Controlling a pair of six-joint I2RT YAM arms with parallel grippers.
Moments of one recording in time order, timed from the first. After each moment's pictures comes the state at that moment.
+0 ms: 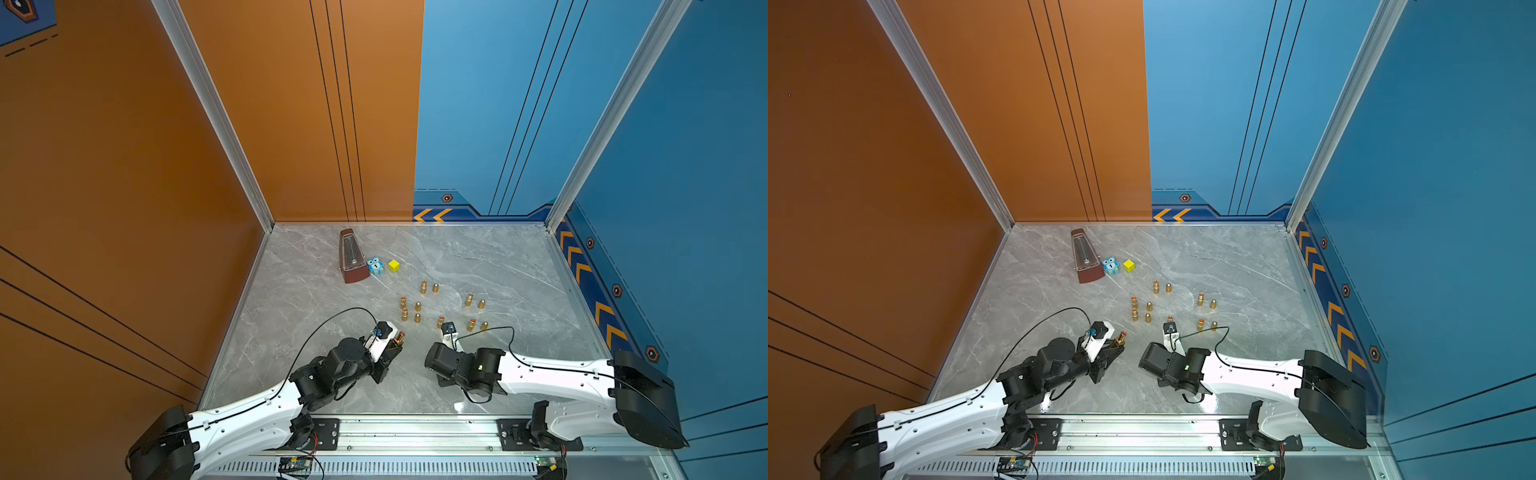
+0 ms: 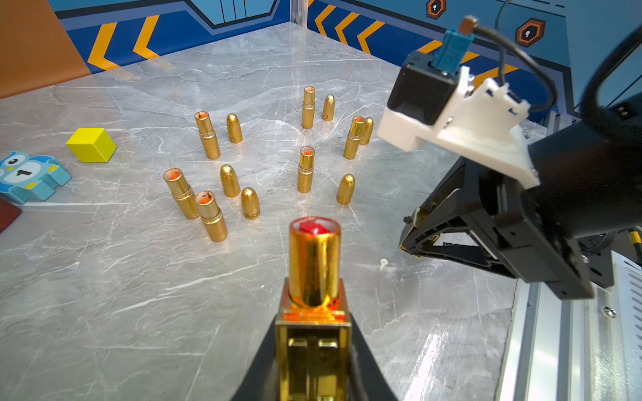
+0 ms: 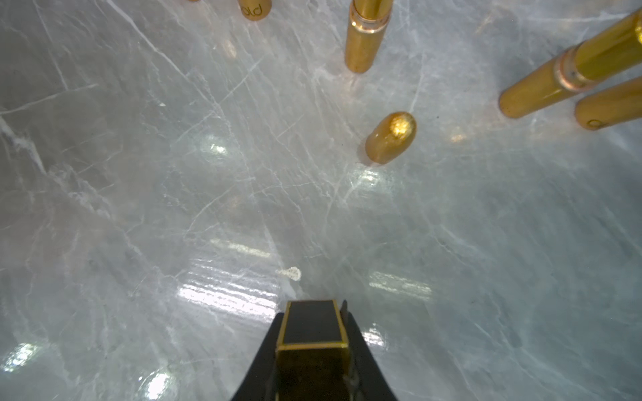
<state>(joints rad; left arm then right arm) -0.94 0.83 0.28 0.15 -0.03 -0.13 1.17 1.35 0.70 -0.59 0.38 0.95</state>
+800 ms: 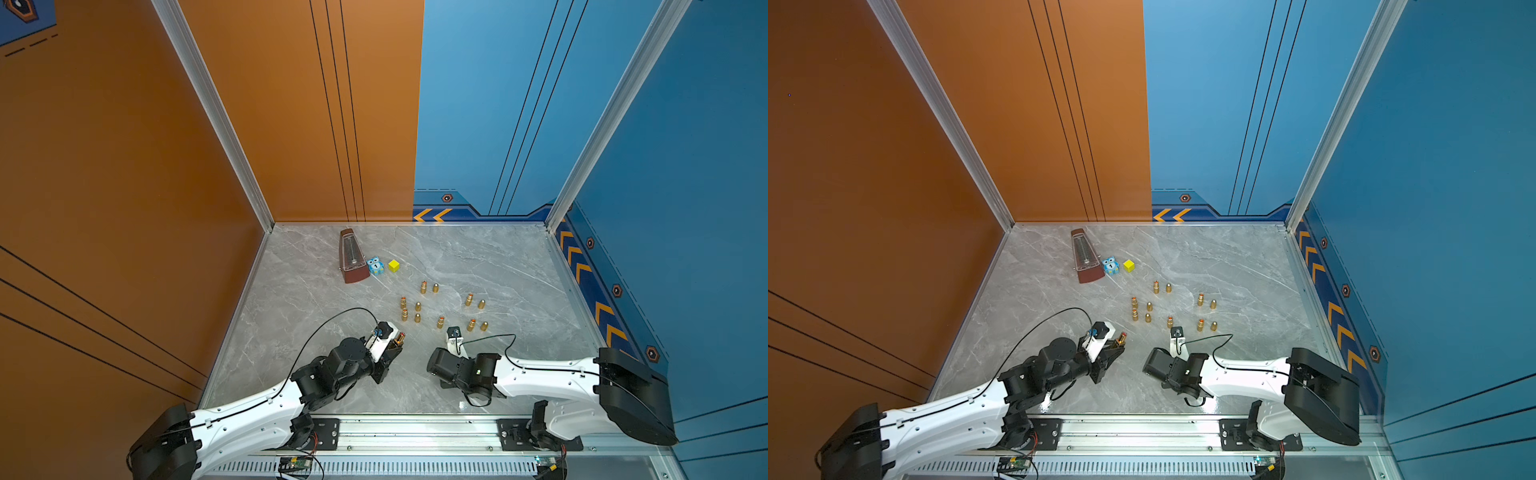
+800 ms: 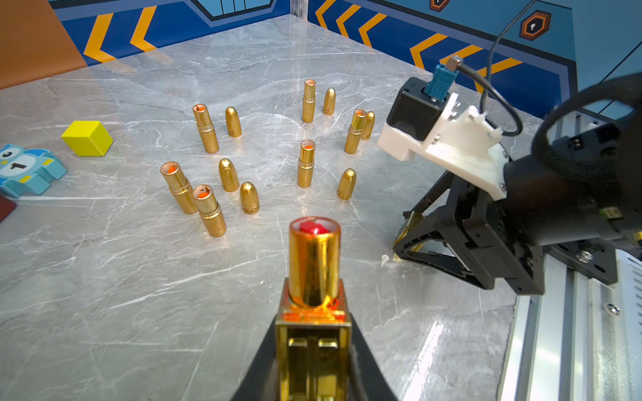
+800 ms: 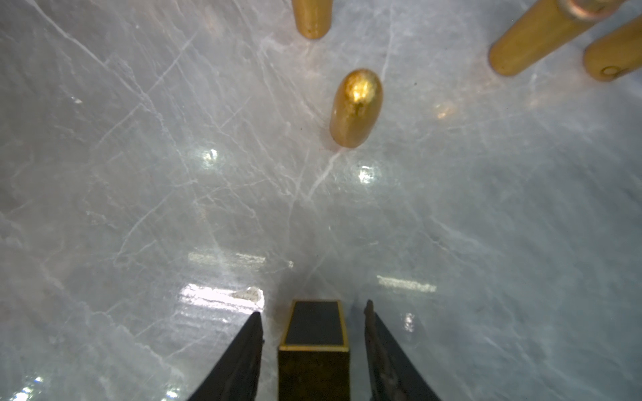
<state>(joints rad) -0.94 0.85 0.28 0.15 -0.02 -0.13 1.16 1.37 0.62 -0.50 0.40 1.01</state>
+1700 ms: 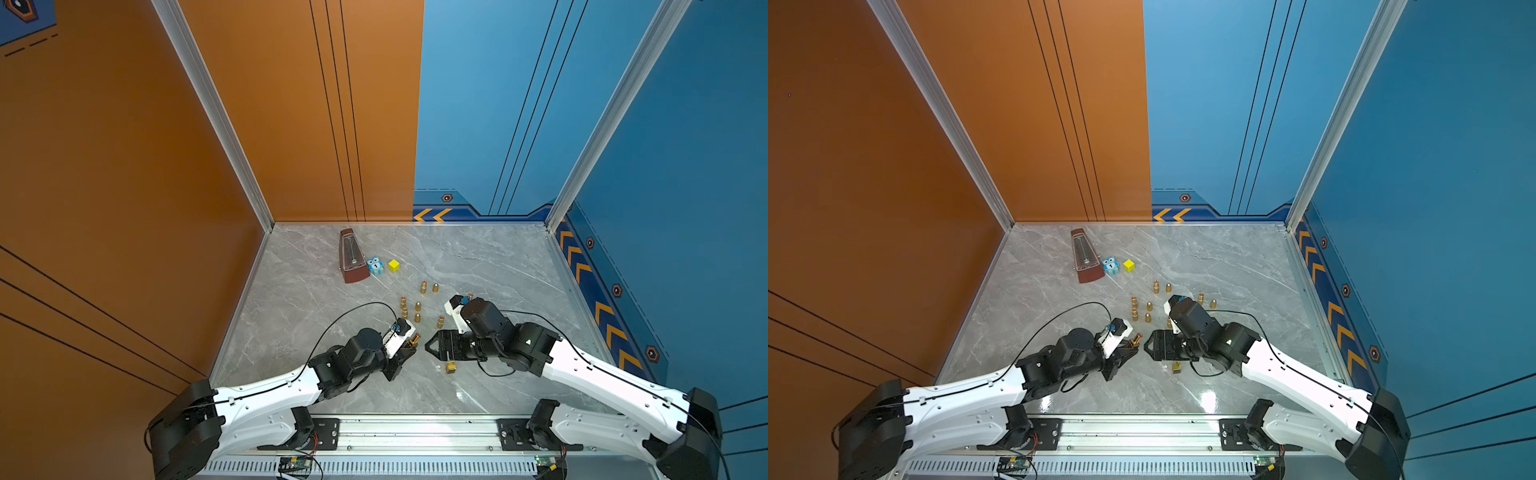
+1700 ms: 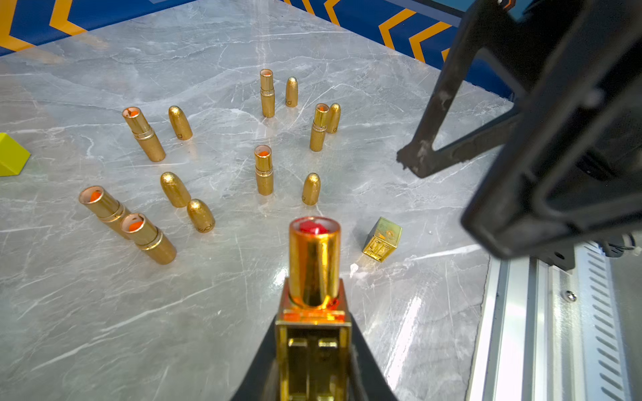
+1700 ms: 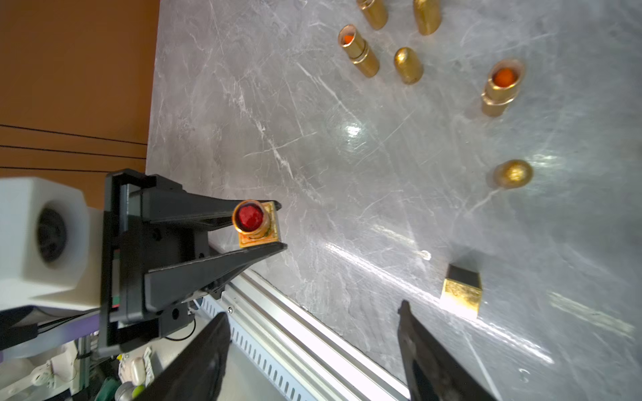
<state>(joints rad) -0.97 1.05 0.41 0.15 0.07 -0.12 0.88 1.10 0.86 -0.62 -0.23 0.81</state>
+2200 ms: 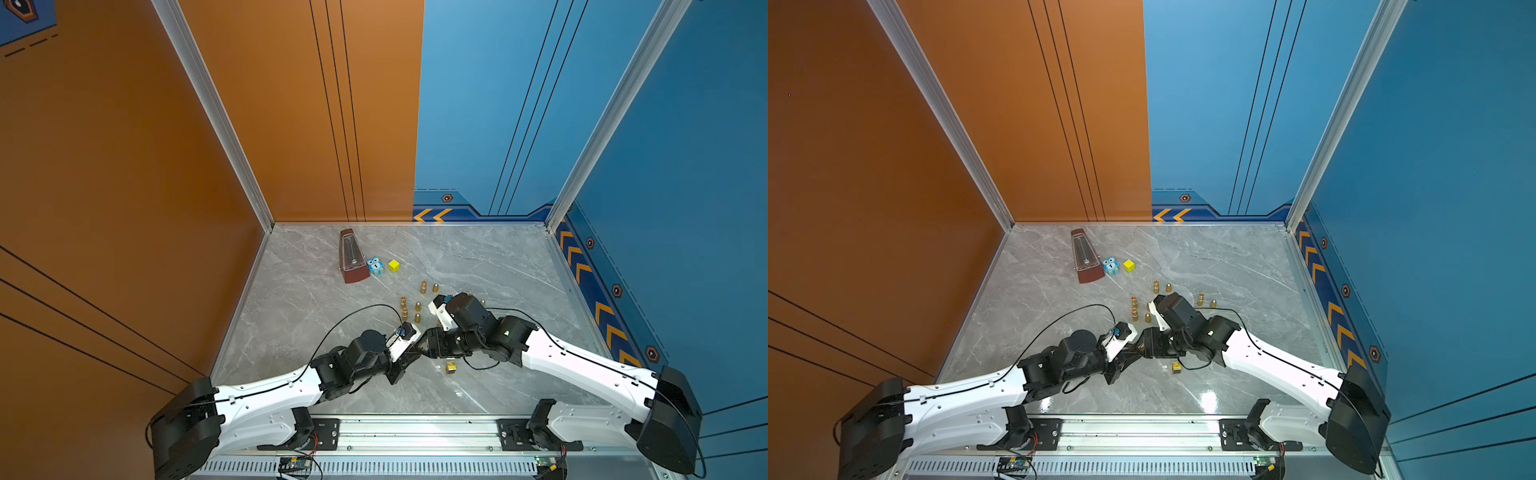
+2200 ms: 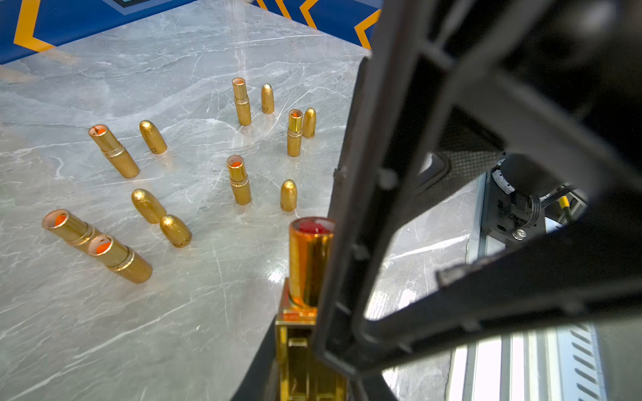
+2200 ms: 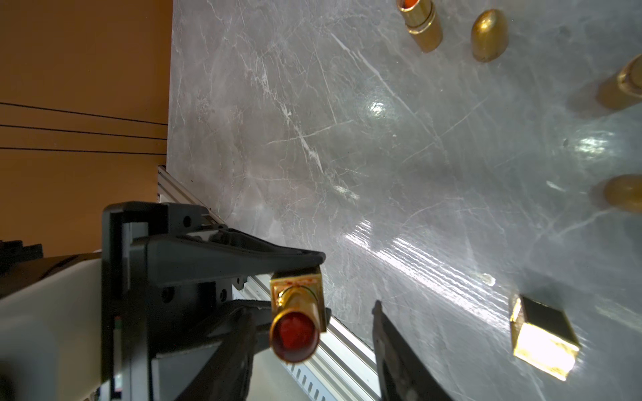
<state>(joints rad) -1.01 1.06 0.43 0.15 0.08 -0.09 0.88 1.22 0.88 -0.51 -0.33 0.82</state>
